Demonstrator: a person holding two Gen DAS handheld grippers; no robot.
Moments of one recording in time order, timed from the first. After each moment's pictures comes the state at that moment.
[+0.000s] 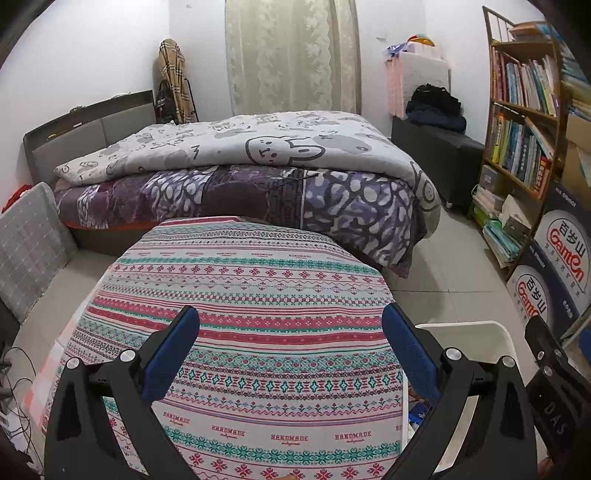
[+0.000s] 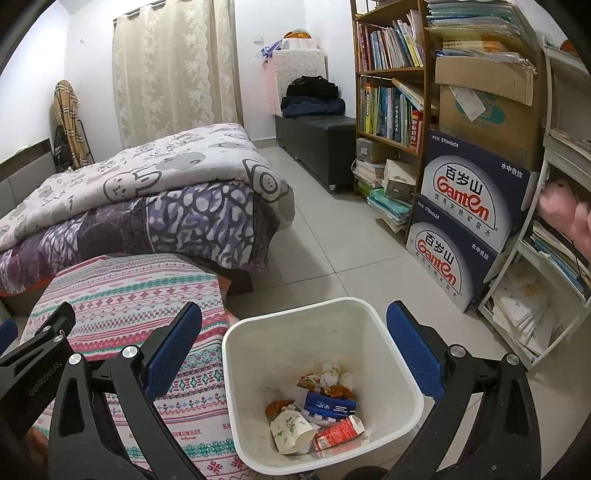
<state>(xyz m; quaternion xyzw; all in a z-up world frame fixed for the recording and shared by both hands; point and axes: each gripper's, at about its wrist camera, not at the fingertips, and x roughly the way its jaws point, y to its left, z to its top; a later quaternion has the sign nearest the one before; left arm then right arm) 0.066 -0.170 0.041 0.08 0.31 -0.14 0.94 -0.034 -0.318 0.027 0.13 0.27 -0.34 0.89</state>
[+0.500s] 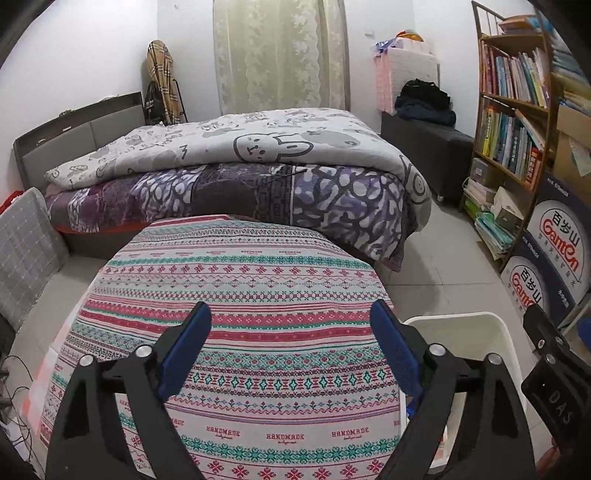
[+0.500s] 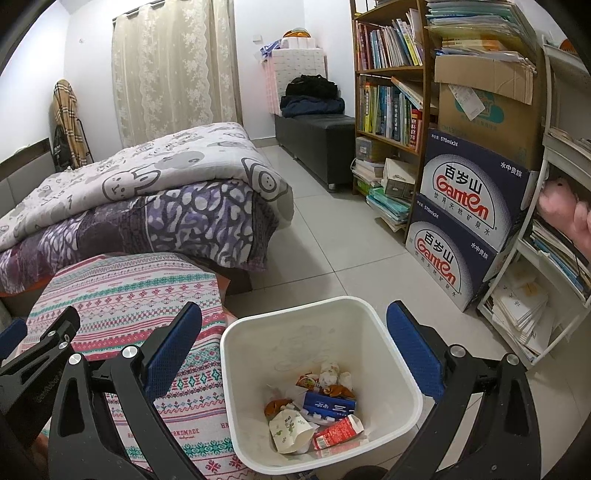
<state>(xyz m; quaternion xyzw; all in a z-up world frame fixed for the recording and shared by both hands) 0.066 -0.174 0.034 0.08 0.32 -0.16 0.93 -0.034 -0.318 0.027 0.13 0.27 -0.34 0.89</state>
